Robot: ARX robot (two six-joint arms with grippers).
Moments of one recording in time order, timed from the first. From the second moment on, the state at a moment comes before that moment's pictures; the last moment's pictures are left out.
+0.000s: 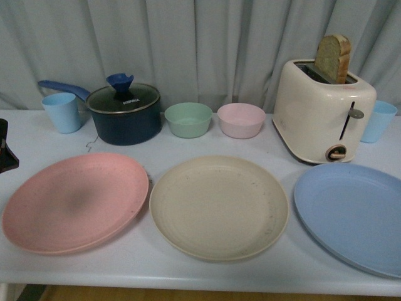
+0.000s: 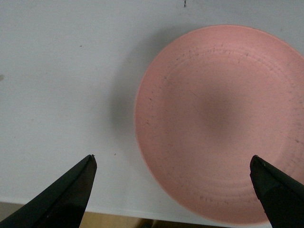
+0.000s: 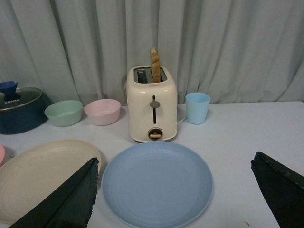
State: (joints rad) left arm 0.14 1.64 0.86 -0.06 0.03 0.03; right arm 0.00 0.00 0.01 0.00 0.00 0.00
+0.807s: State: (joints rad) left arm 0.23 2.13 1.16 -0.09 0.11 0.11; right arm 0.00 0.00 0.01 0.00 0.00 0.00
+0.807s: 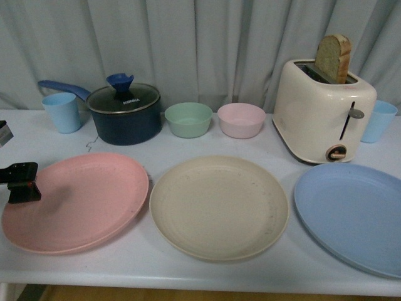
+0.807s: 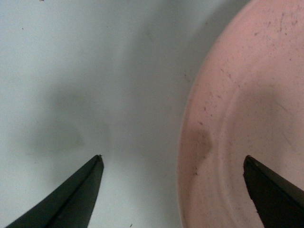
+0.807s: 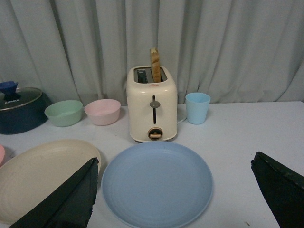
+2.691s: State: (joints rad) left arm -0.25 1.98 1.20 -0.17 0.08 -0.29; right arm 0.00 0.00 0.01 0.00 0.00 0.00
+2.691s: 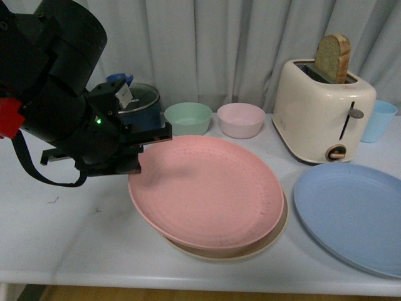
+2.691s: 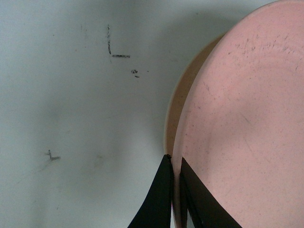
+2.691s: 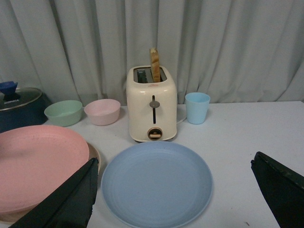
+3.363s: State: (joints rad) left arm -0.29 2.09 1.23 -0.10 0.05 -0.36; right arm 0.00 0.00 0.01 0.00 0.00 0.00
